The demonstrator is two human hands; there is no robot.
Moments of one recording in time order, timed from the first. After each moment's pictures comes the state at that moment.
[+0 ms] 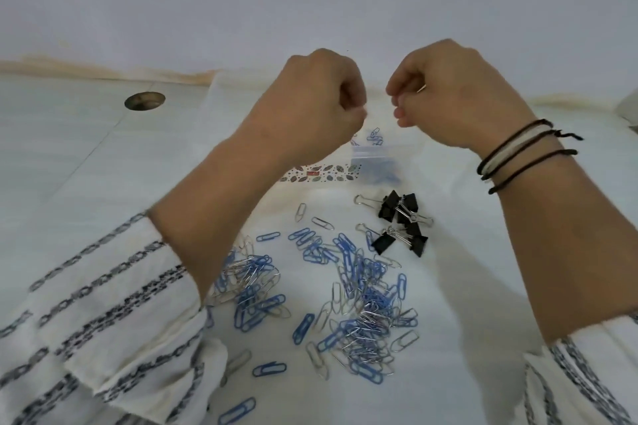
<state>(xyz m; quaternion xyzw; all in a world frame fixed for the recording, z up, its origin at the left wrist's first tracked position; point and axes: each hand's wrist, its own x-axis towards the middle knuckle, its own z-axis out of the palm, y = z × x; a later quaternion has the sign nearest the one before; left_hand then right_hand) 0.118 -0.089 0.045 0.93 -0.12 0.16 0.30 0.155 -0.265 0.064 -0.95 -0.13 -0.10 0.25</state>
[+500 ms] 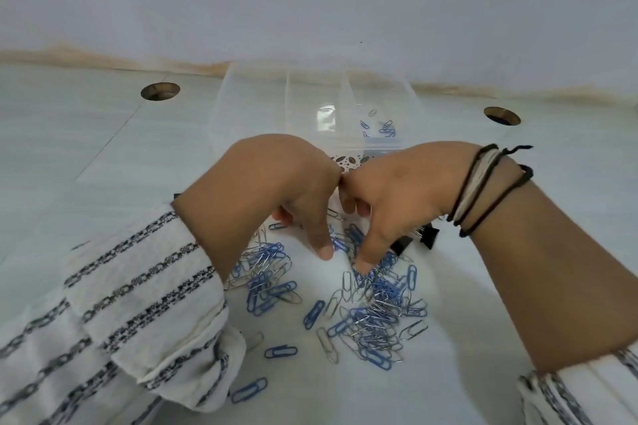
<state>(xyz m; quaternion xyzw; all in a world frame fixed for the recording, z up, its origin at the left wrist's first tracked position) 0.104 -0.086 0.021 0.94 -0.13 -0.30 -0.01 0.105 -0.219 0.038 -0.89 -0.32 0.29 -0.11</state>
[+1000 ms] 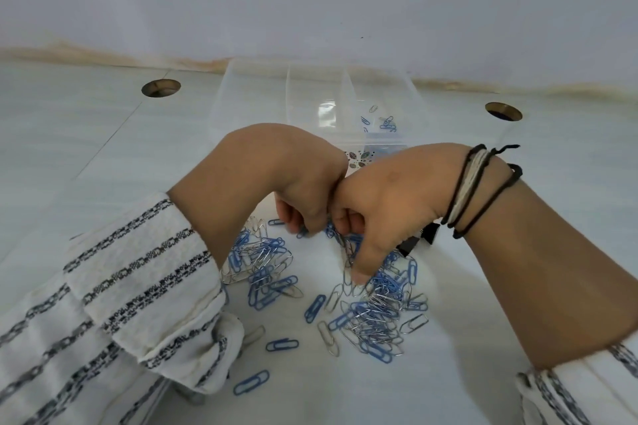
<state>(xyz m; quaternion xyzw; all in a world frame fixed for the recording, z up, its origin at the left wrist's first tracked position) 0.107 -0.079 0.020 0.93 -0.16 -0.32 0.08 0.100 -0.211 0.030 -0.87 -0.37 0.31 -0.07</state>
